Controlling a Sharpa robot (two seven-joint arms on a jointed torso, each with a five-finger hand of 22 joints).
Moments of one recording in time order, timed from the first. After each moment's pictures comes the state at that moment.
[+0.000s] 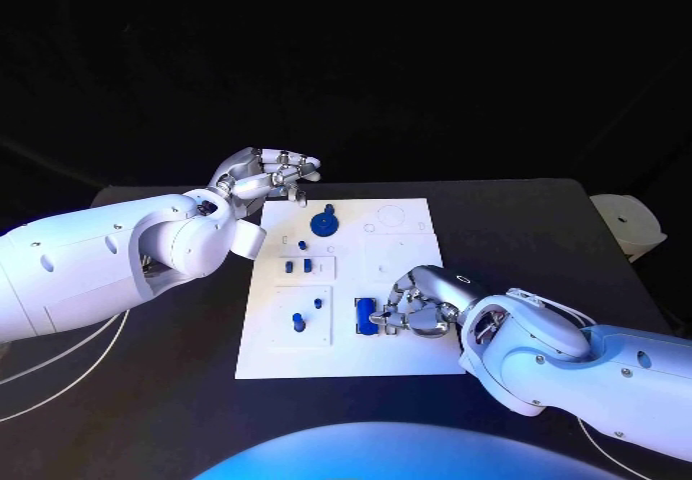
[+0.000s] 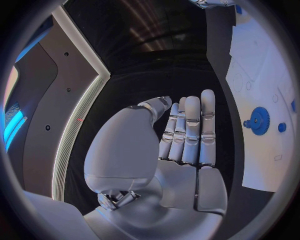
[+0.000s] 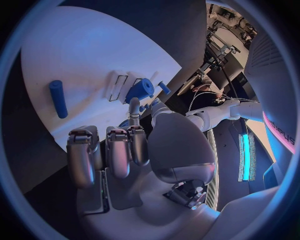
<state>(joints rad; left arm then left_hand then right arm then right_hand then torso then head) 1.20 -0.93 -0.04 1.55 -0.11 -0.22 0.35 1.39 -0.16 0.49 0.11 0.26 0.94 0.19 0.22 0.28 1.09 0.12 0.29 0.16 1.09 0.04 1.15 0.43 0.17 0.96 0.14 0.88 0.64 1.04 -0.87 -0.14 1.91 -1.45 -0.42 -0.46 1.15 -0.05 0.03 0.29 0.14 1.03 0.04 0.51 0.64 1.47 -0.03 1.48 1.31 1.47 -0.09 1.56 1.31 0.01 1.47 0.02 1.57 1.31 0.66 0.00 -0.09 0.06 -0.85</state>
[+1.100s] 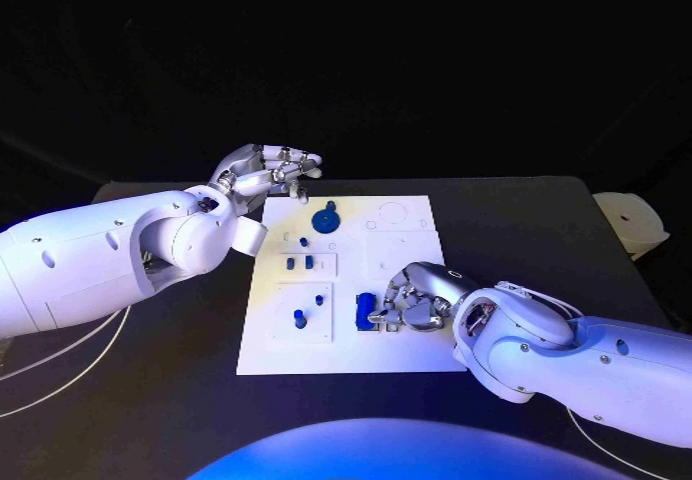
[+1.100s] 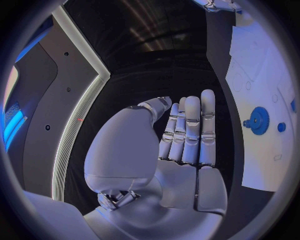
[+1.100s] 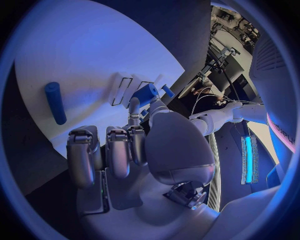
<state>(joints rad) 1.20 -0.93 -0.04 1.55 -0.11 -0.22 0.35 1.39 -0.16 0.49 0.10 0.26 0.94 0.19 0.22 0.28 1.08 0.11 0.29 0.16 1.09 0.04 1.15 0.43 0.17 0.96 0.14 0.88 0.63 1.04 -0.82 -0.14 1.84 -1.44 -0.39 -0.46 1.26 -0.05 0.02 0.29 0.07 1.03 0.04 0.51 0.63 1.47 -0.03 1.48 1.31 1.47 -0.09 1.56 1.31 0.01 1.47 0.02 1.57 1.31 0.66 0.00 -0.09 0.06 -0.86</state>
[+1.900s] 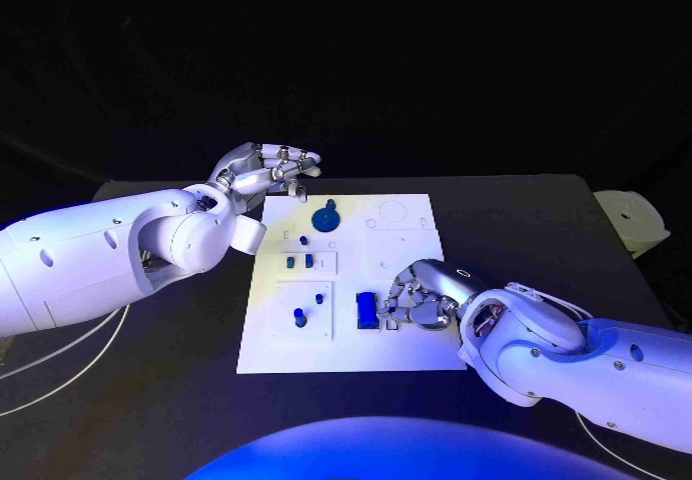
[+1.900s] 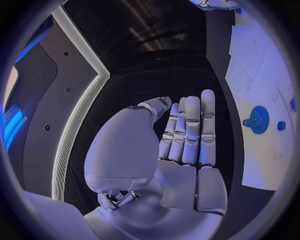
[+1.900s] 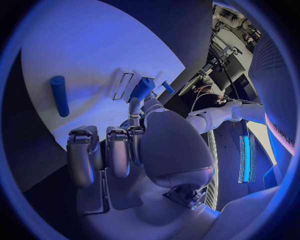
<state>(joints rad) 1.20 -0.94 -0.04 1.55 -0.11 -0.22 0.35 1.39 -0.16 0.49 0.11 0.26 0.94 0.19 0.22 0.28 1.08 0.11 0.29 0.16 1.09 0.04 1.15 0.43 0.17 0.96 0.14 0.88 0.63 1.04 -0.86 -0.14 1.88 -1.46 -0.43 -0.46 1.34 -0.03 0.04 0.28 0.07 1.03 0.03 0.51 0.62 1.46 -0.03 1.48 1.31 1.46 -0.09 1.56 1.31 0.01 1.47 0.02 1.57 1.31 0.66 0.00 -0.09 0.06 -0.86</state>
